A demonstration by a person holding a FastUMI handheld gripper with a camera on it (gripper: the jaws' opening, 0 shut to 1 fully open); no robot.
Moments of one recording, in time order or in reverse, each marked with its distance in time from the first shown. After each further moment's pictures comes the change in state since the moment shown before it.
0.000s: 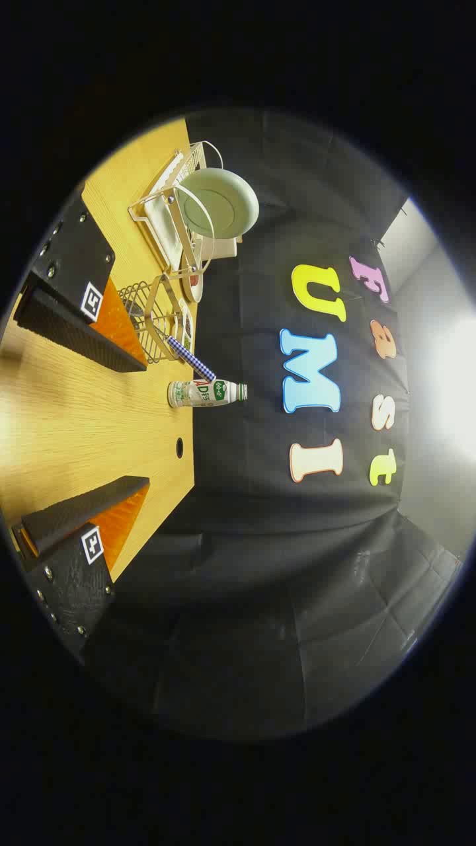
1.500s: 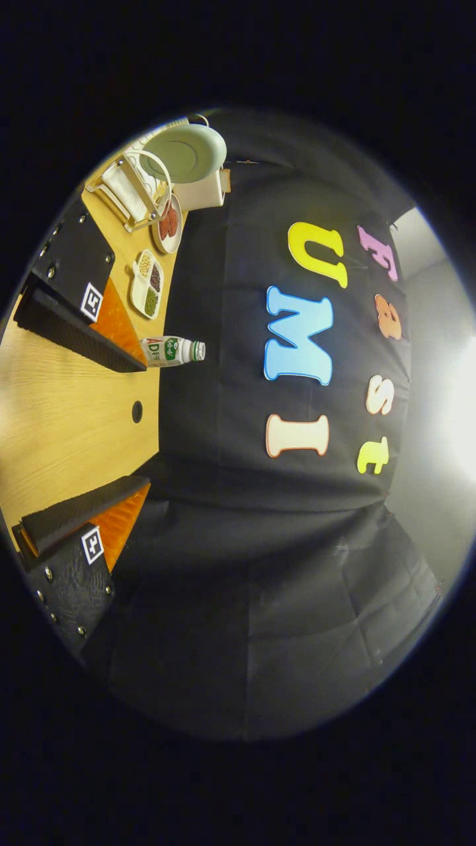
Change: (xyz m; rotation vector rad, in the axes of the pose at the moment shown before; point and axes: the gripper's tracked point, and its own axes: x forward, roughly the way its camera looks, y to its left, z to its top) arm -0.030 0.005 0.140 -0.105 -0.026 -0.220
